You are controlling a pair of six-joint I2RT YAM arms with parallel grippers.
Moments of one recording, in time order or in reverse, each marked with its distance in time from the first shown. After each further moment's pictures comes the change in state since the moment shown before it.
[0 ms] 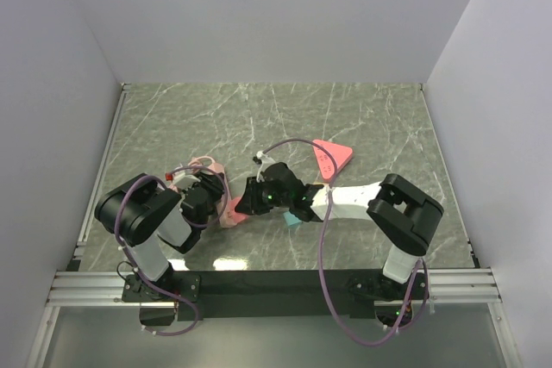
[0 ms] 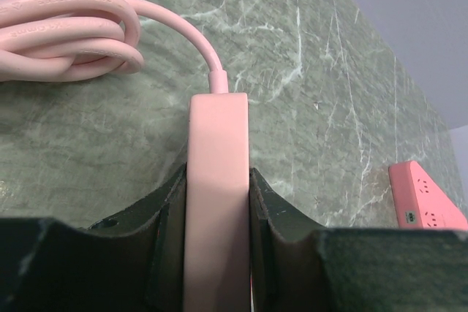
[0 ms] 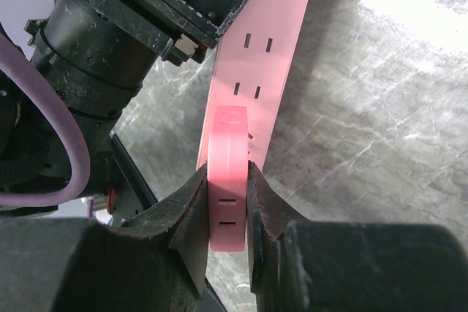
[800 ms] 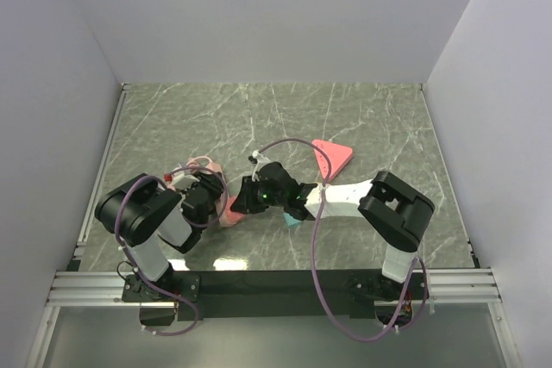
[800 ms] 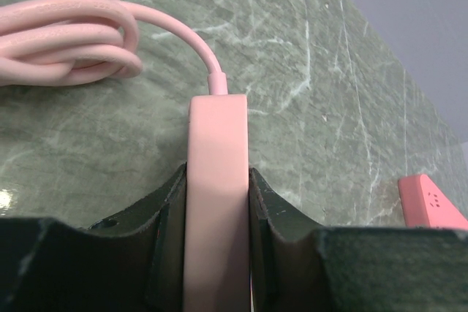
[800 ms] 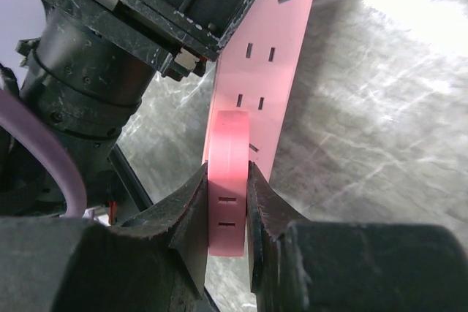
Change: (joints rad) left arm -0.006 0.001 0.003 -0.001 -0.049 0.005; right arm 0.008 0.052 0.046 0.005 0.002 0.012
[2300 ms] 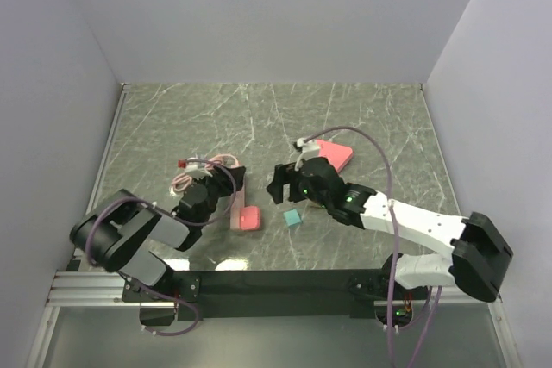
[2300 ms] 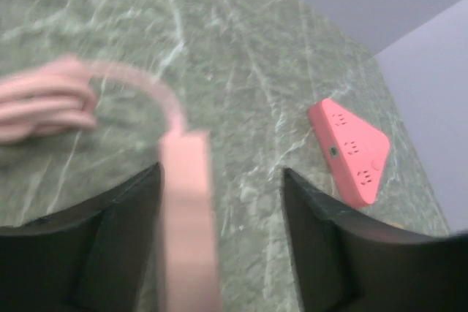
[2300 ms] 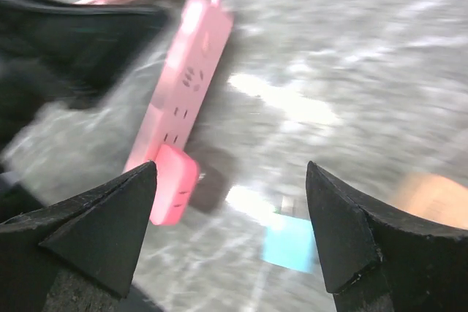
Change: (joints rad) left arm -0.046 -0.197 0.035 -0.097 0.254 0.165; right arm -0.067 -0.527 -0.140 -0.349 0.351 -0.249
